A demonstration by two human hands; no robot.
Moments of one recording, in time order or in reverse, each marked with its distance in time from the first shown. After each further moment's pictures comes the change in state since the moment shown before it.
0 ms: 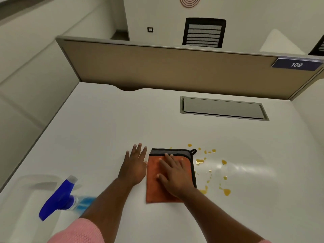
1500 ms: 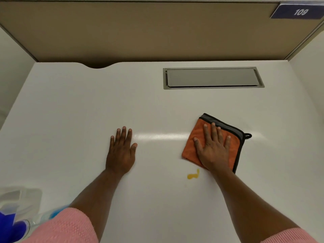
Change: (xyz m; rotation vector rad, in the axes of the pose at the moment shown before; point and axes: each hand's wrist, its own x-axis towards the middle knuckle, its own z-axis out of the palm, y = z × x) left_hand 0.042 -0.009 0.059 -0.097 0.189 0.037; right_hand -0.007 0.167 -0.016 -0.134 0.295 0.551
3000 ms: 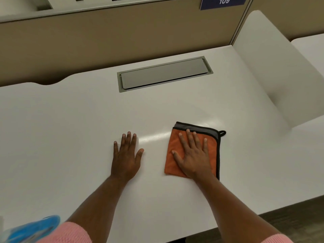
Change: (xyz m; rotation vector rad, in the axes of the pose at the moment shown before) left_hand -0.019 0.160 0.026 0.011 -0.077 0.205; right_hand -0.076 0.088 -0.019 0.053 -0.018 -0.031
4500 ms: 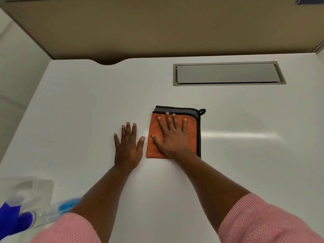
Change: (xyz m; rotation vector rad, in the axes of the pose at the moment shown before) left_hand -0.008 -0.139 -0.037 -0.082 0.089 -0.352; right_hand 0.109 -0.229 0.053 -0.014 -0.167 -0.400
